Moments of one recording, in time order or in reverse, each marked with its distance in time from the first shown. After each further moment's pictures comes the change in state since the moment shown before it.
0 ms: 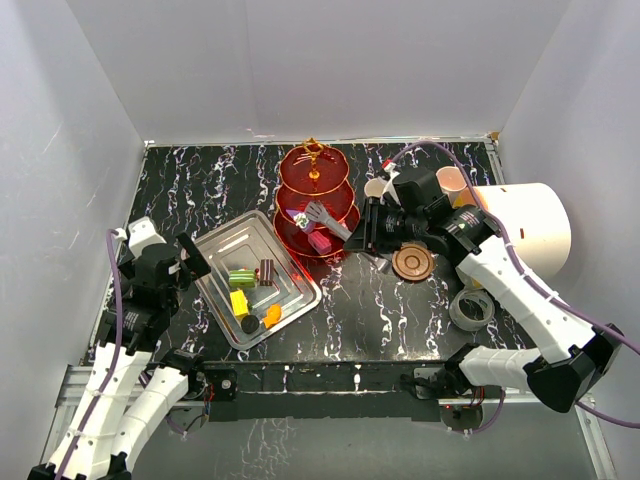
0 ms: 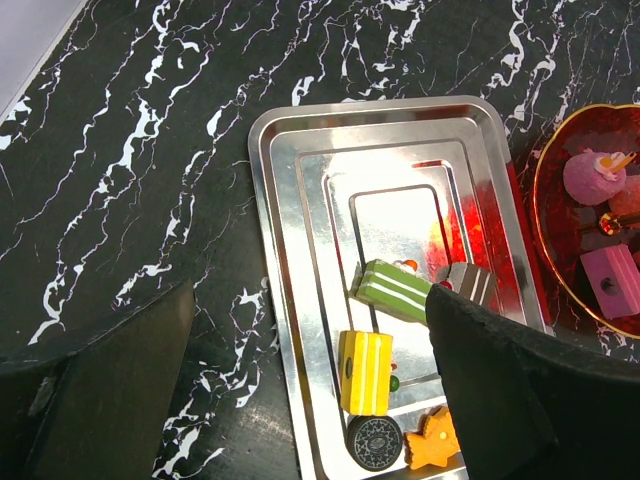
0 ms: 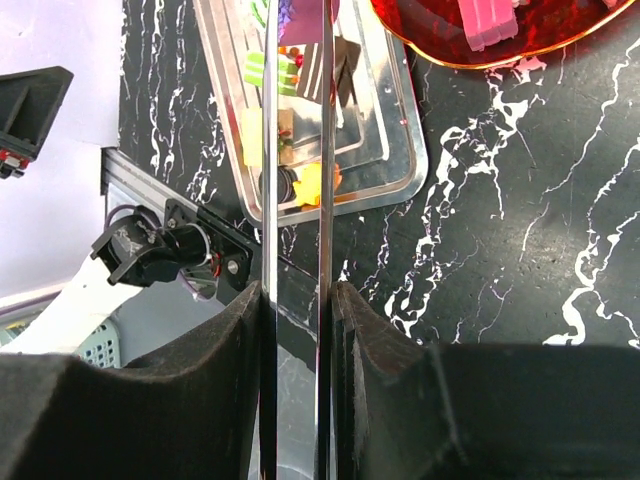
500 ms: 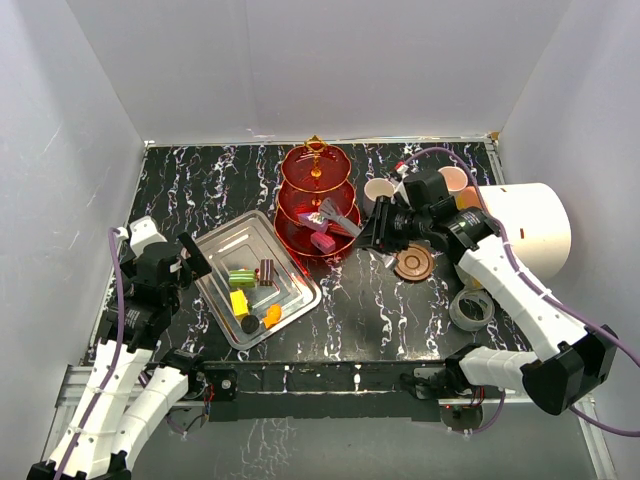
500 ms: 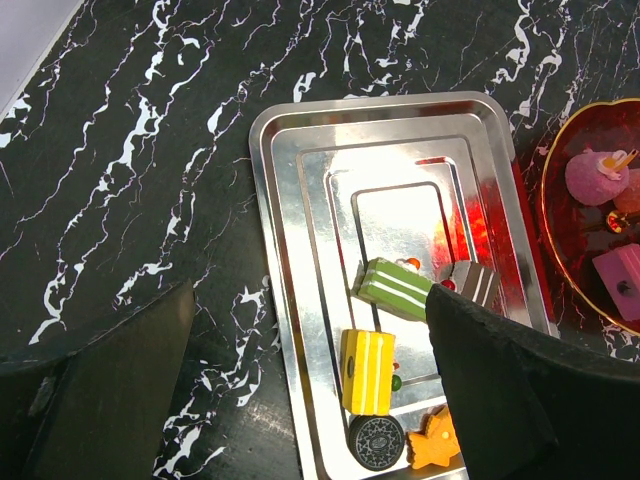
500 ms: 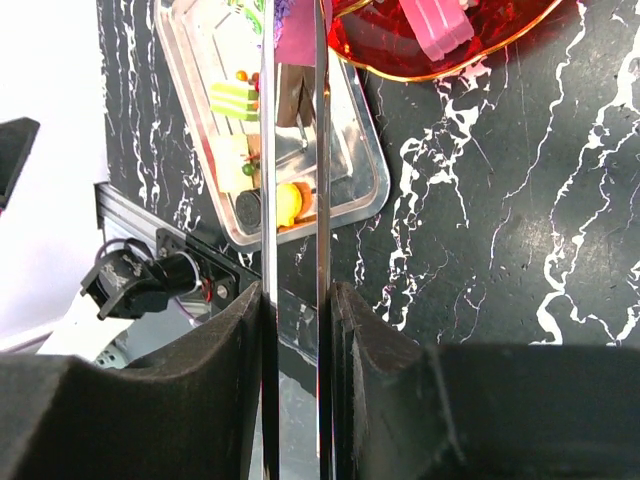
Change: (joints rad) left arm 0.000 0.015 0.000 0.000 0.000 0.000; right arm -0.107 -0.005 -0.106 0.058 -0.031 0.001
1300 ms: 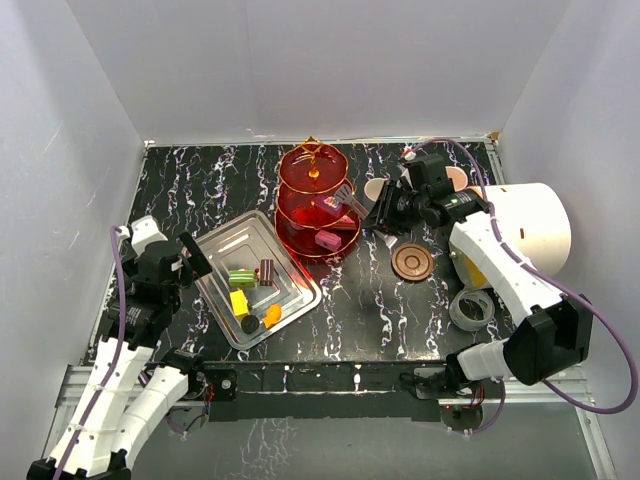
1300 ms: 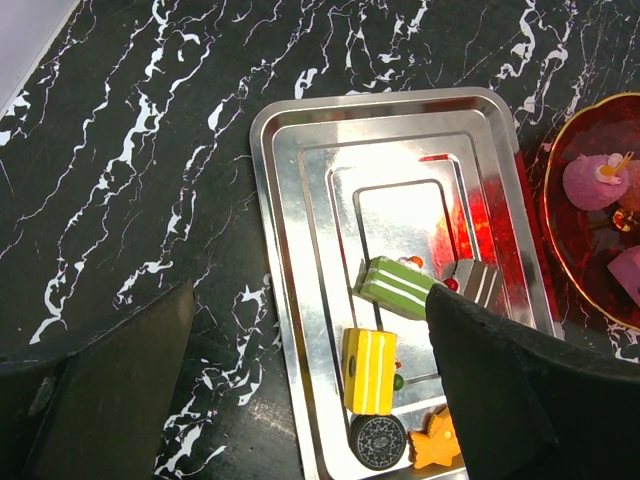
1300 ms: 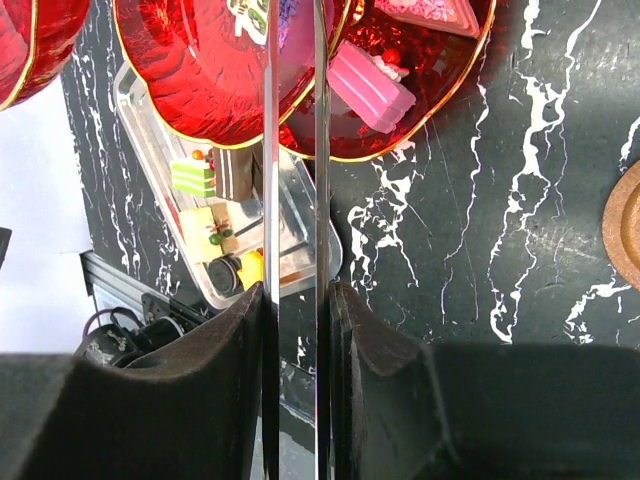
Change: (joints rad) left arm 0.000 0.010 0.000 0.000 0.000 0.000; right arm -0.147 0.150 0.032 0.072 -0.013 -0.018
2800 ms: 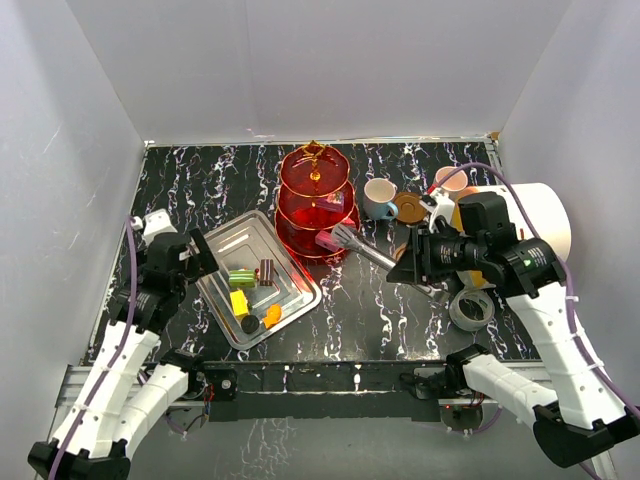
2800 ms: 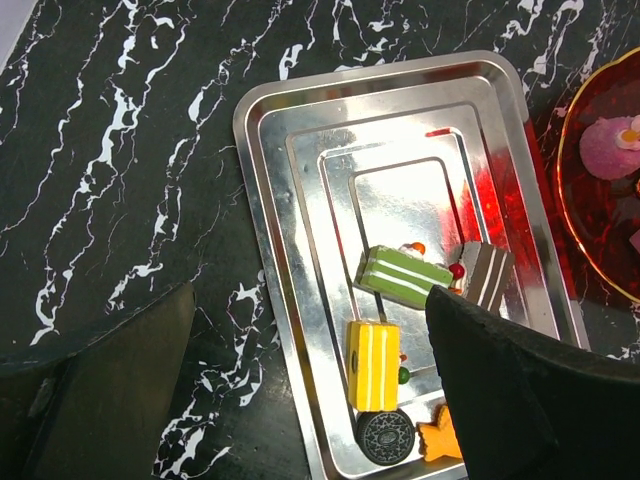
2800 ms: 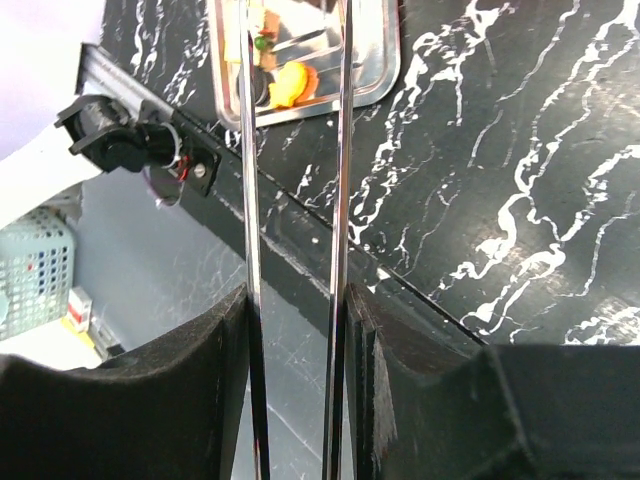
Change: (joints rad) left arm 0.000 0.077 0.000 0.025 0.045 0.039; right arm -0.006 -0.437 -0.009 -0.422 -0.203 -0.317
